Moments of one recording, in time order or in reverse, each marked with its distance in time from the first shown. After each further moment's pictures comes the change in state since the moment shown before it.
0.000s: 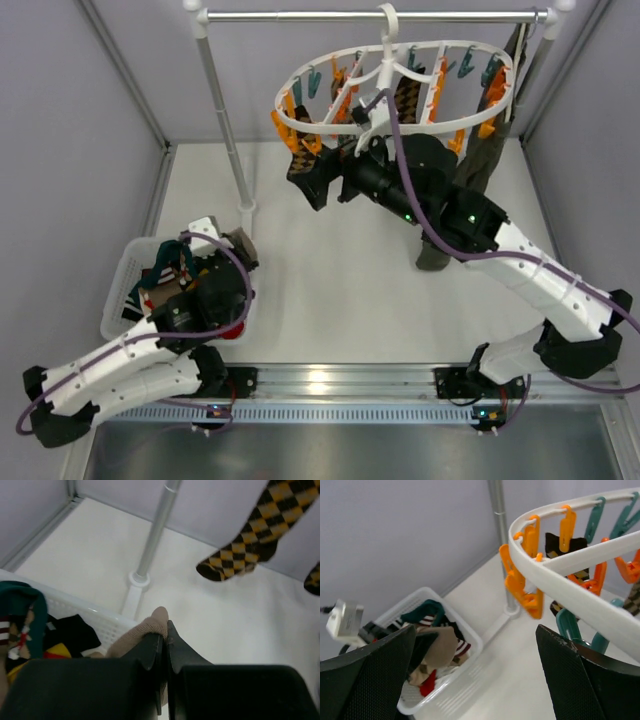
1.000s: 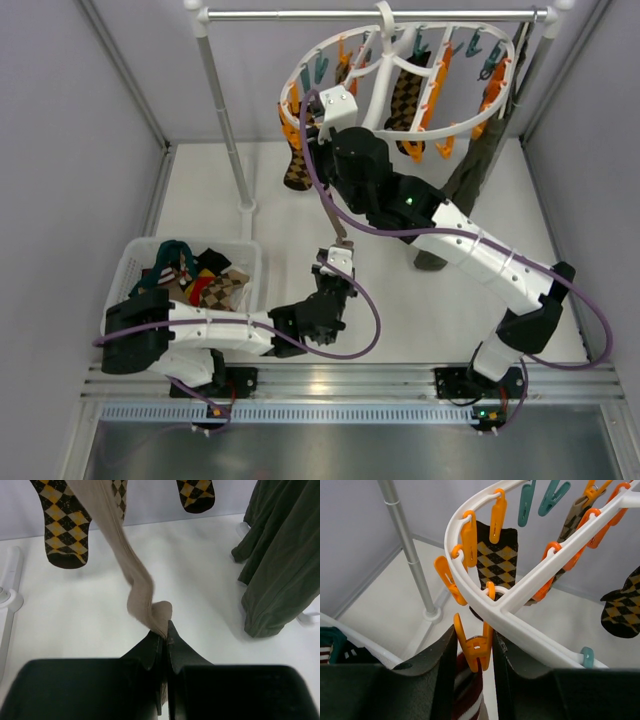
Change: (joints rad) left arm -0.339 0.682 -0.034 1.003 0.076 0.497; right arm 0.008 0.225 0.140 -0.023 0.379 -0.133
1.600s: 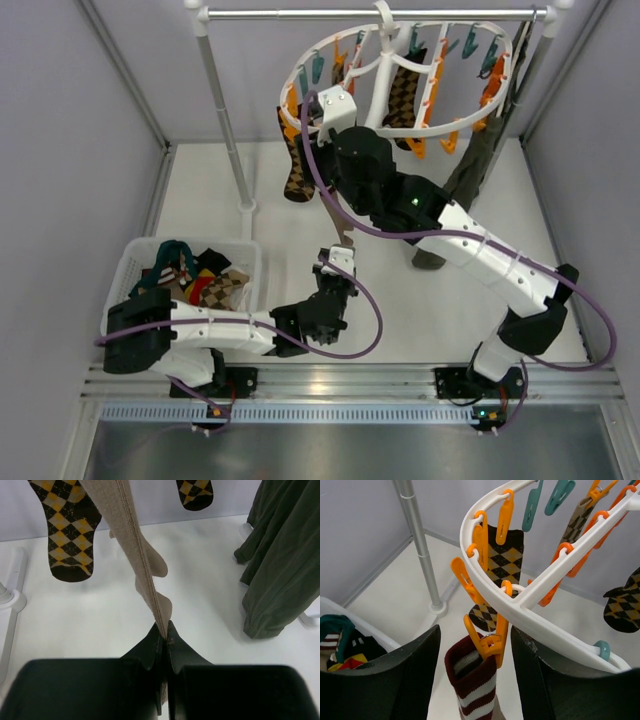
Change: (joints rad) left arm 0.000 0.015 0.009 0.000 -0.015 0.008; right arm 0.018 -0.011 0.035 -0.058 -0.035 -0.010
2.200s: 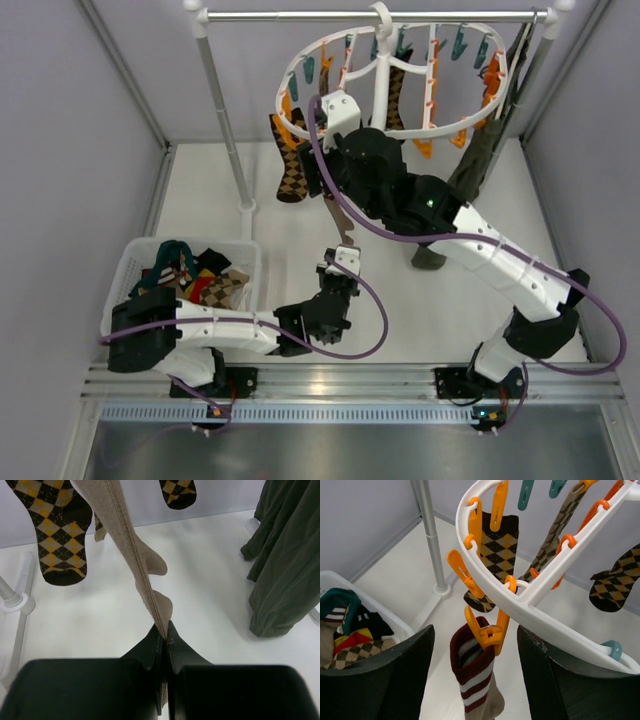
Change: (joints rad) left arm 0.000 0.026 0.019 0.000 -0.011 0.048; right arm 0.011 -0.036 0.024 -0.129 -0.053 -0.001
